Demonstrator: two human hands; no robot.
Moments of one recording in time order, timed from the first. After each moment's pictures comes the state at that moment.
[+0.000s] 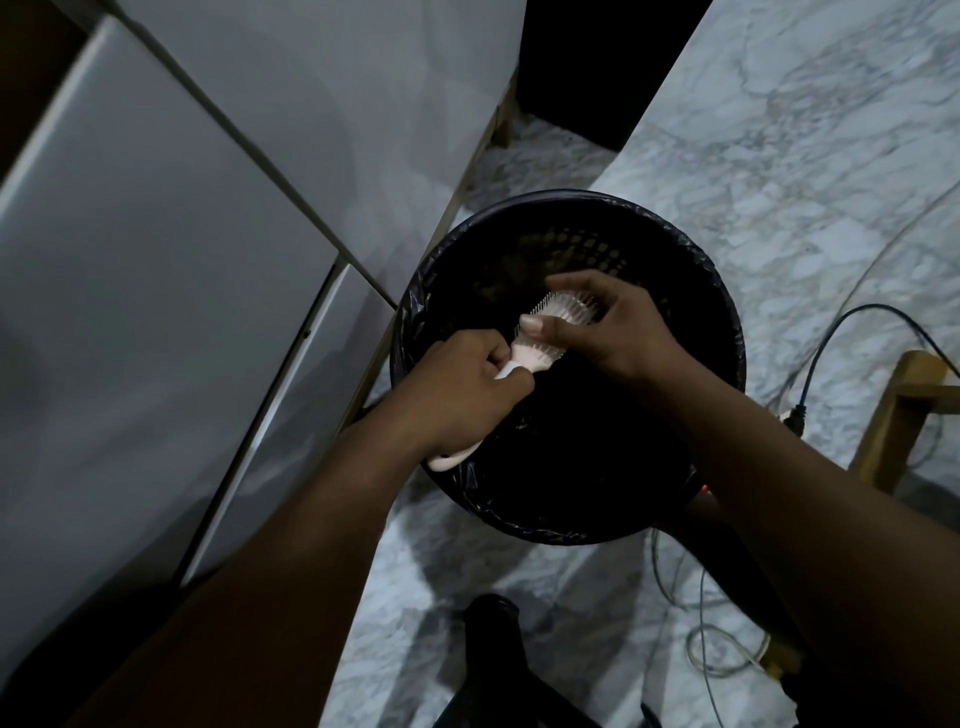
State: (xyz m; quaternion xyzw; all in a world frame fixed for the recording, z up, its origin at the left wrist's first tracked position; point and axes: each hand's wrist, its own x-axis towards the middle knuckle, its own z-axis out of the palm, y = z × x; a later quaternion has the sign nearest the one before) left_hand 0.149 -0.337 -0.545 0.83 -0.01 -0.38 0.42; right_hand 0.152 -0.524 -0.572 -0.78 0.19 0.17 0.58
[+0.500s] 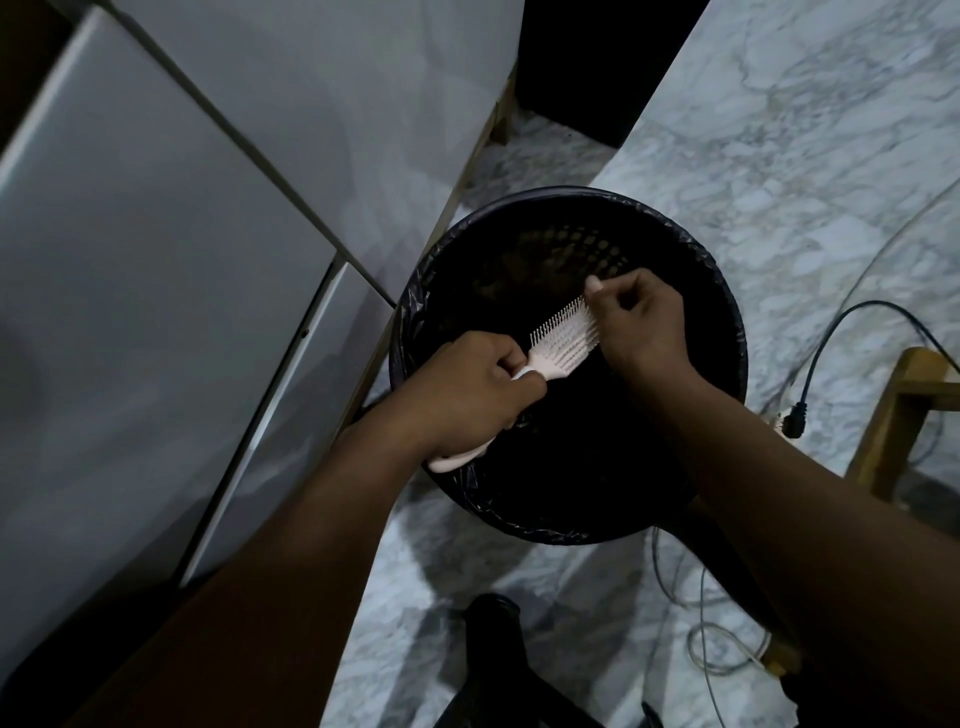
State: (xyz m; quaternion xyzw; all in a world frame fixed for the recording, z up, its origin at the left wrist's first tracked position) left_hand 0.149 -0.342 -0.537 0.80 -0.03 -0.42 0.43; right_hand 0.151 -0.533 -0.605 -0.77 0.36 0.03 0.52
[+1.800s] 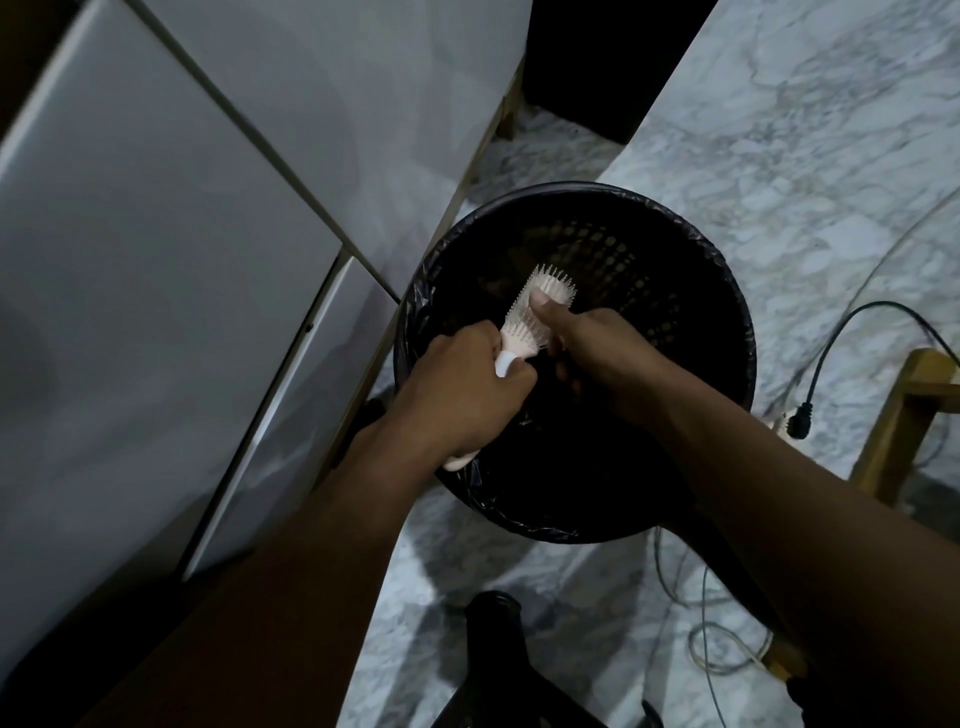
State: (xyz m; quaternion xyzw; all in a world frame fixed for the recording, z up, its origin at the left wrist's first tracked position) left_hand 0.145 -0.343 -0.543 0.89 -0.01 -0.31 0.34; right_hand 0.151 -0.504 -0.566 -0.70 0.31 0.34 0.54
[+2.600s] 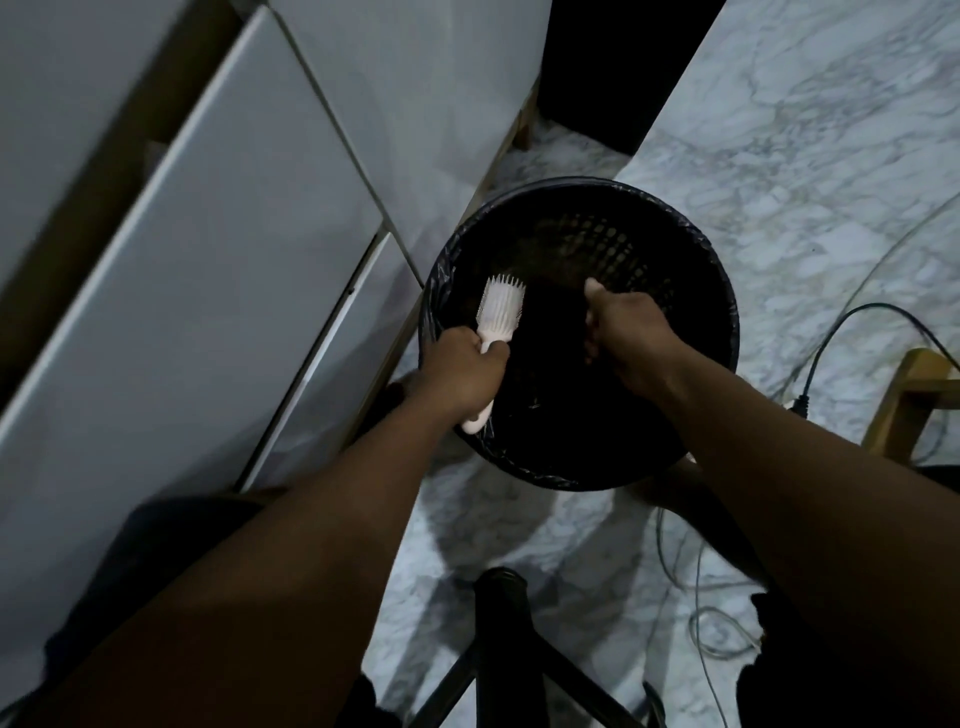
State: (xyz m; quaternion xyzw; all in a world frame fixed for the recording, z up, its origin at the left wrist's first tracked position) left_hand 0.117 -0.331 -0.563 0.85 0.16 -0.31 0.40; right_hand 0.131 -0.509 -0.569 -0.67 0.37 0.21 0.61
